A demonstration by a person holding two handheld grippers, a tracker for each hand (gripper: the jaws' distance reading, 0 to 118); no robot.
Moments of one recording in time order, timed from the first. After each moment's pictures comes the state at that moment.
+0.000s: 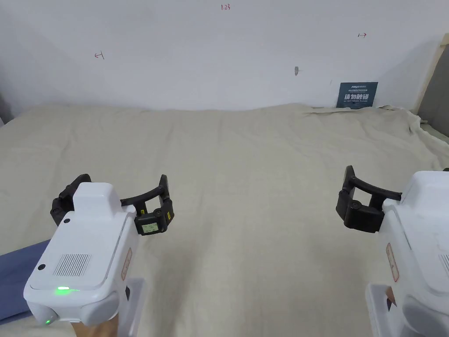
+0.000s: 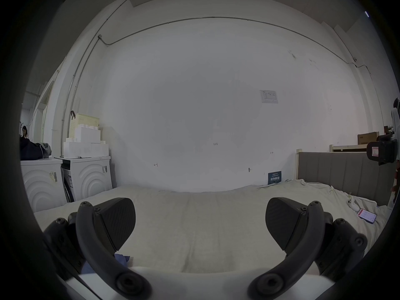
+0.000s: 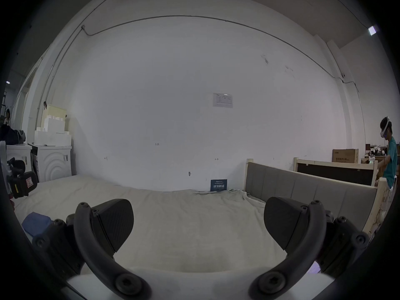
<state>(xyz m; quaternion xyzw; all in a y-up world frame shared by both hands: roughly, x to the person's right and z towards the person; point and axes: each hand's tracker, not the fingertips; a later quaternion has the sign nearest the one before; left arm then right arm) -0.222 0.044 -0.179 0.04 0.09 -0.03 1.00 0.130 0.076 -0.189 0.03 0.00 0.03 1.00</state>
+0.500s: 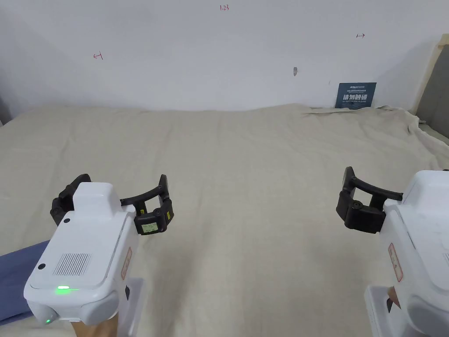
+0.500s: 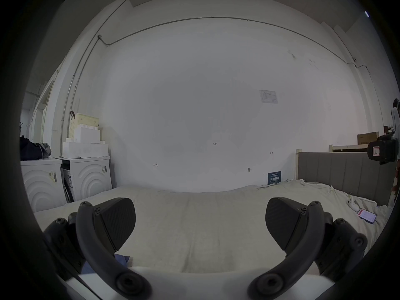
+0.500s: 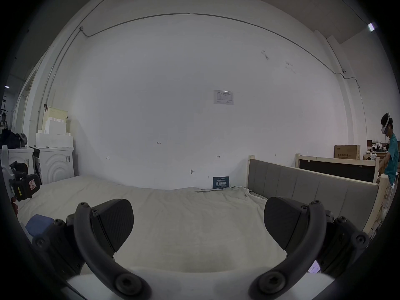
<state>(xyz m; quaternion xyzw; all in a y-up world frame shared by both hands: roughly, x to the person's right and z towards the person) -0.223 0.043 -0.180 0.04 0.09 -0.03 1.00 0.131 0.084 -0.187 0.02 0.00 0.02 1.00</state>
